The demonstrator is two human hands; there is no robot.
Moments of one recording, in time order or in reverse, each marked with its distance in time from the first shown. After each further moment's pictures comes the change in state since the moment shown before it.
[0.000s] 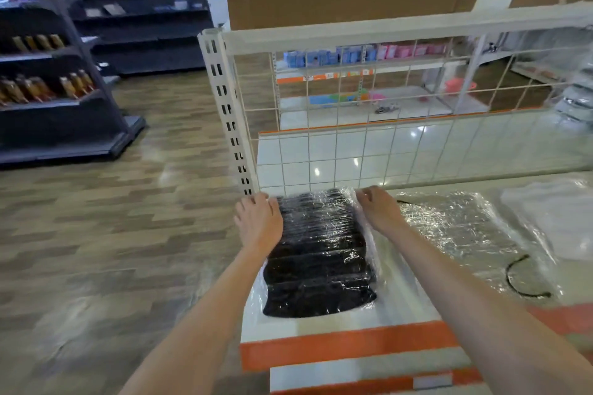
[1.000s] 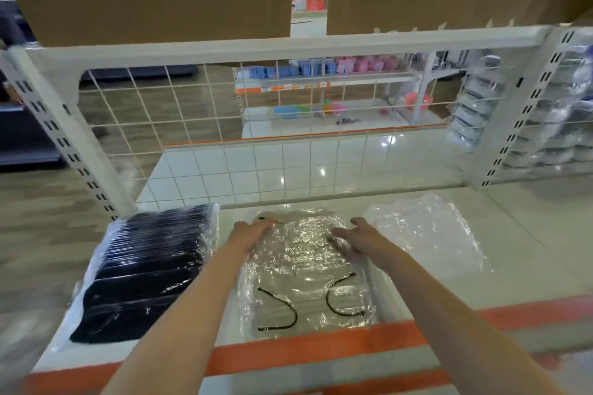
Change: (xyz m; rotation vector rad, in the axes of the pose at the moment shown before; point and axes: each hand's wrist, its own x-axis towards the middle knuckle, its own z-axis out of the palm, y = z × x) left_hand -0.044 0.193 0.148 -0.490 -0.498 -0.393; right_hand 0.016 0.211 -0.174 0.367 -0.339 0.299
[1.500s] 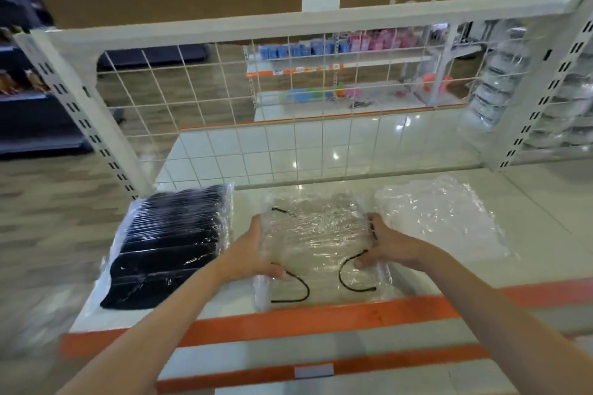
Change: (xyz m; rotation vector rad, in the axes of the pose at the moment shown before) left_hand -0.083 -0.033 -0.021 0.350 -0.295 0.449; right_hand -0.033 0.031 -0.016 -0.178 -0.329 -0.114
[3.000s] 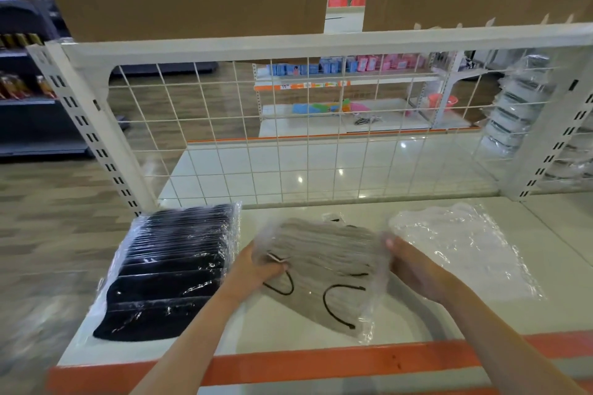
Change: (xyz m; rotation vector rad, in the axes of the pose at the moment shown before) left_hand 0.030 -0.032 0.003 -0.550 0.329 -0.003; right_hand 0.016 0.010 -0.010 0.598 -0.006 -0.307
